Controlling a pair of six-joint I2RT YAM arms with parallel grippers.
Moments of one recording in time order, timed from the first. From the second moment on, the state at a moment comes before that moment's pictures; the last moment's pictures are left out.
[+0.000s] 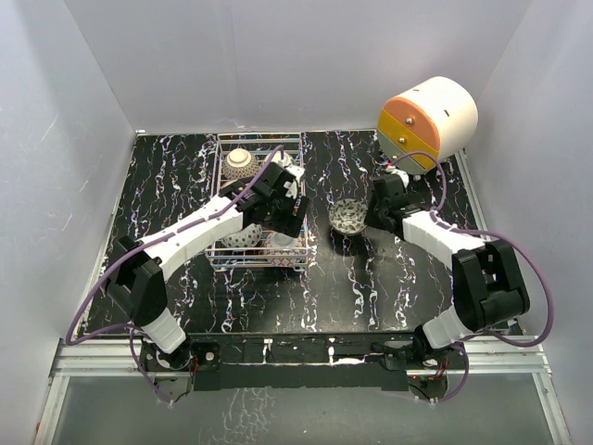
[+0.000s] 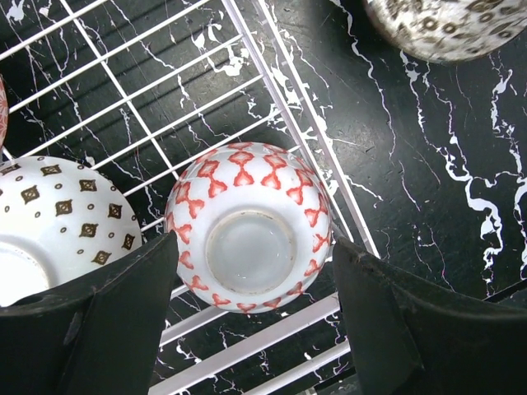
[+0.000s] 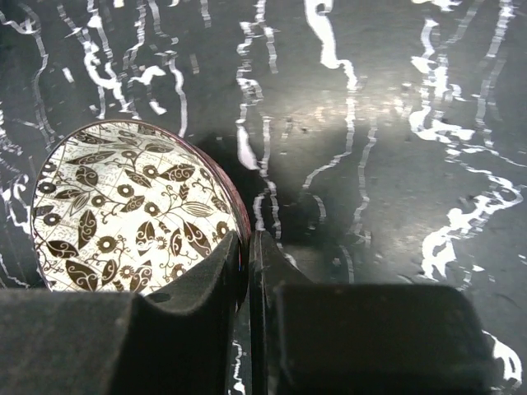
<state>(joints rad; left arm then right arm) -0.74 1.63 1.37 -0.71 -0.07 -0.27 0.31 1.52 0.89 -0.21 0.15 0.52</state>
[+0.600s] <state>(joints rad) -0.75 1.63 1.35 -0.70 -0.06 -0.28 0.17 1.45 0.78 -0.19 0.12 0.52</state>
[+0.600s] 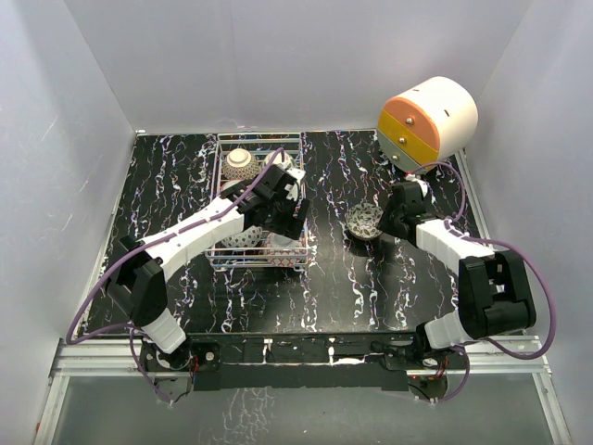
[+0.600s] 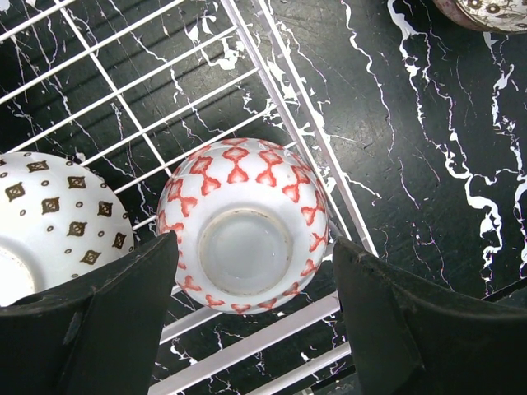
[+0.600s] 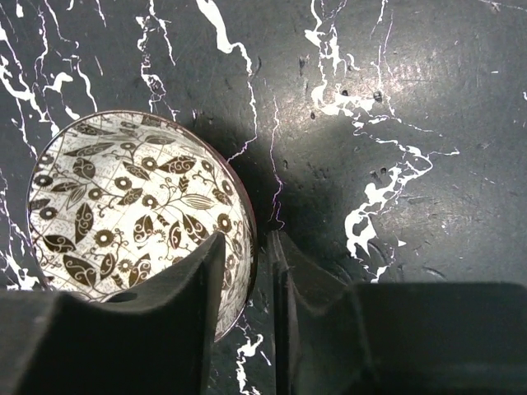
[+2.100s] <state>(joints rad) -0.76 1.67 1.33 -0.69 -0.09 -0.32 0.17 1.30 0.77 -0.19 0.17 0.50</state>
